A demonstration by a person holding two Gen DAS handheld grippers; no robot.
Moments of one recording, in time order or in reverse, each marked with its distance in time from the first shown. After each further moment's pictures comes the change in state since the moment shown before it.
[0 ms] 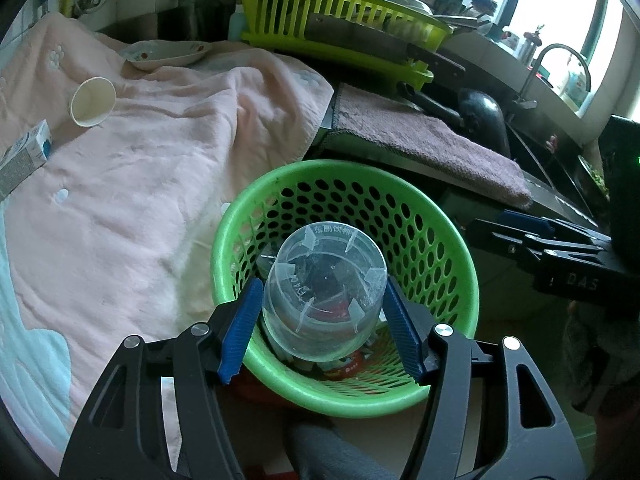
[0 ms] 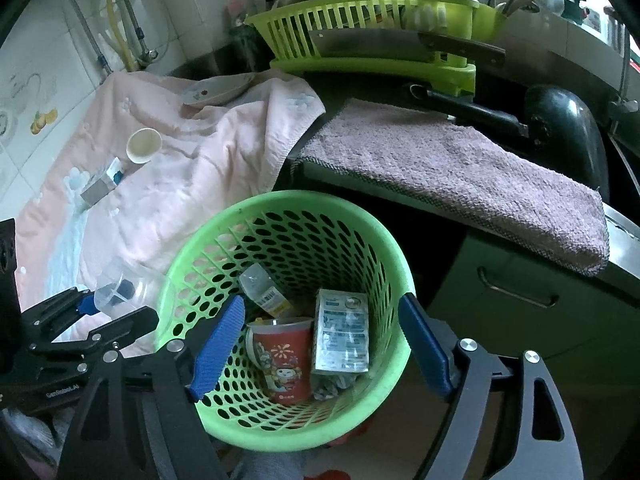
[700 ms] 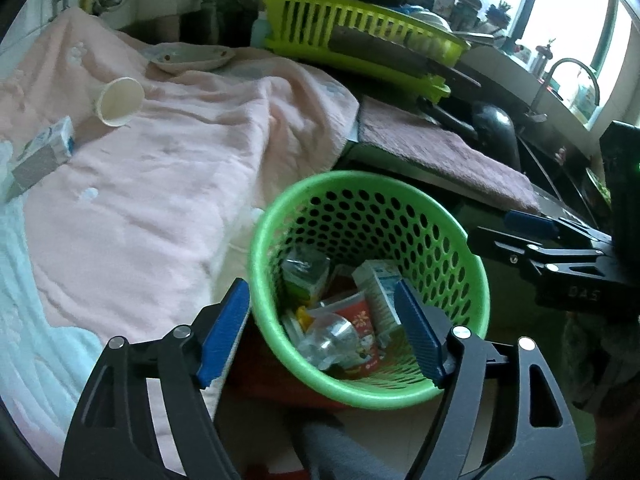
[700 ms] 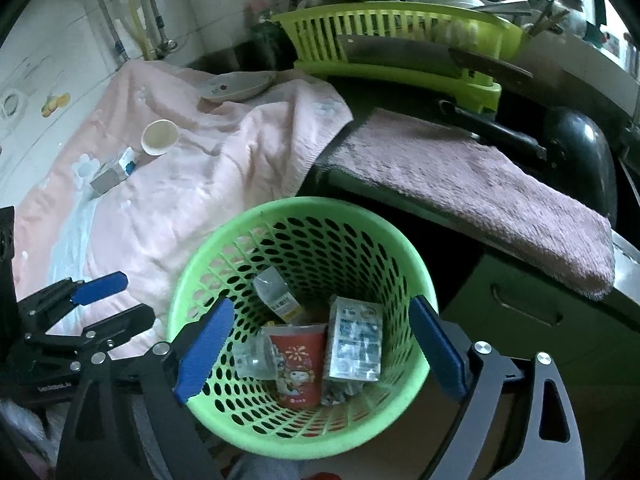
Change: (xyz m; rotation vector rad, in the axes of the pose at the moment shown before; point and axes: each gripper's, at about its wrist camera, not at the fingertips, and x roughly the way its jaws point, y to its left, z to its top) left arm -0.019 0.024 0.003 -0.038 -0.025 0.042; right arm 0.002 0.027 0.008 -0.074 -0.003 0.005
